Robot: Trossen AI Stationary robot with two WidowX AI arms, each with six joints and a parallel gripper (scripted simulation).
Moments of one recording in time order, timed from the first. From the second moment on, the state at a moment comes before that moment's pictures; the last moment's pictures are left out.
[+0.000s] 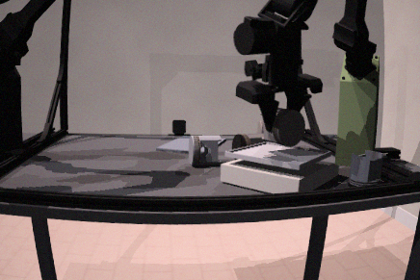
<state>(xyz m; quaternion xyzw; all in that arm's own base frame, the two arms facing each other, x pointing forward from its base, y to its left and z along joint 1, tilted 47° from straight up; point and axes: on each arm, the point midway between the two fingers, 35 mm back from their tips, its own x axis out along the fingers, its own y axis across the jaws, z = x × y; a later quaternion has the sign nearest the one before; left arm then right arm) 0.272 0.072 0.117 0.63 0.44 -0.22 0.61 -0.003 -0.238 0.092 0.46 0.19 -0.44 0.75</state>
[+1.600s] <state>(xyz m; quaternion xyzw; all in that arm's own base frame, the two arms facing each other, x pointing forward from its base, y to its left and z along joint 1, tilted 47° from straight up) 0.273 0.072 0.110 0.62 0.44 -0.23 0.60 -0.003 -0.238 0.092 0.46 0.19 -0.44 0.75</state>
